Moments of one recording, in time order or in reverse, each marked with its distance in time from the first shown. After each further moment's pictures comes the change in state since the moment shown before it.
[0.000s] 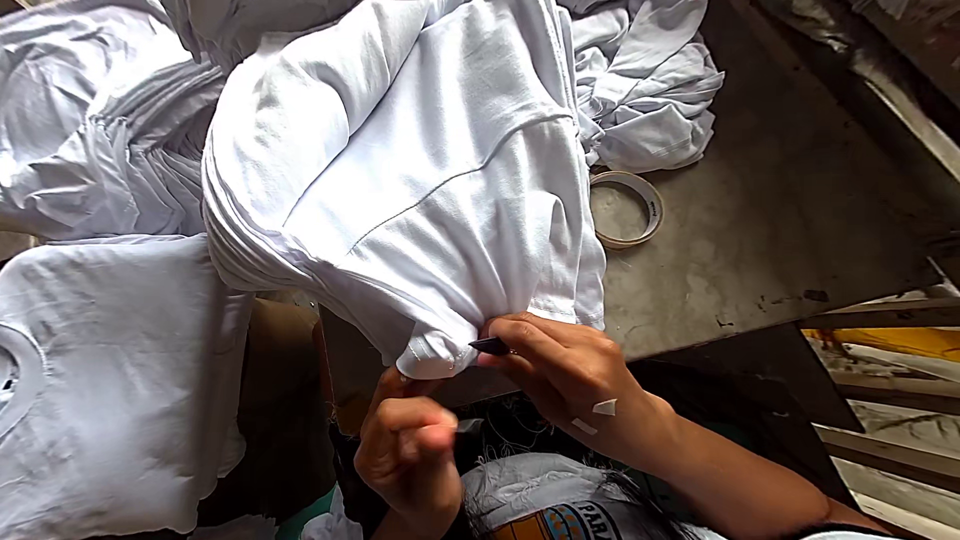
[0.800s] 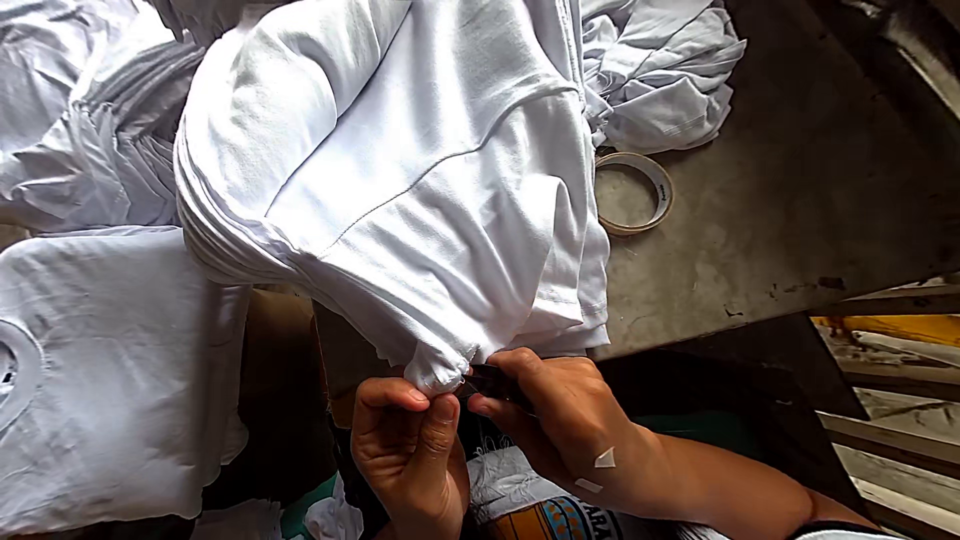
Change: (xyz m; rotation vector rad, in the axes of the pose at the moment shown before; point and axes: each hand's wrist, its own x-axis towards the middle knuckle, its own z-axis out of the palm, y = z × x) left_hand -0.003 0.016 0.020 -0.366 0.211 -0.235; right_hand -0.013 -0.026 0.005 0.059 -0.008 0.071
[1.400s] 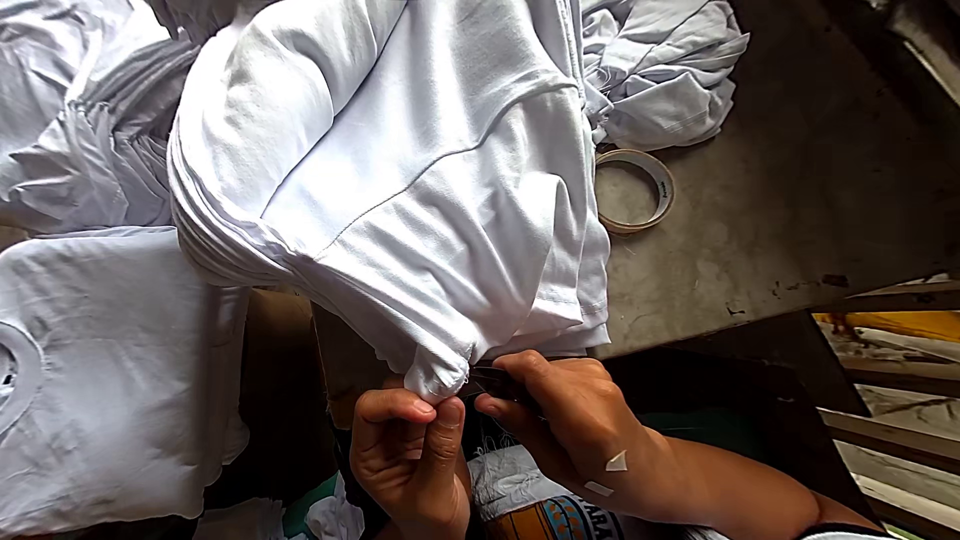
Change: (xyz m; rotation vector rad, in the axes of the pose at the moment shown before) left_hand -0.001 -0.003 0.000 0.139 -0.017 0.096; right_hand -0.003 0.001 -0.004 0.013 0.004 0.017
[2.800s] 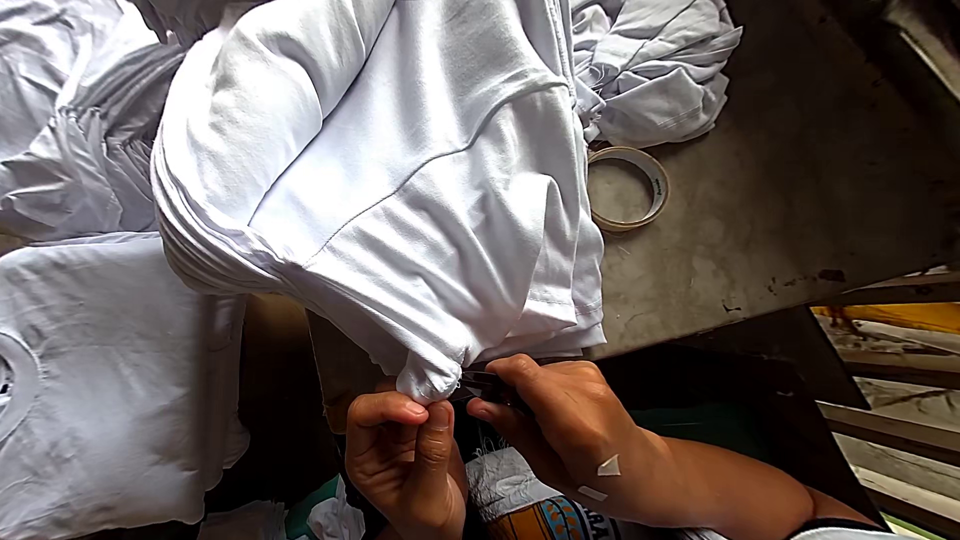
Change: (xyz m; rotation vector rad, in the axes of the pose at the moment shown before) left_hand 0.000 -0.004 0.000 -0.007 0.012 0.015; right_hand 0.000 -0.001 -0.001 -0.036 -0.021 0.007
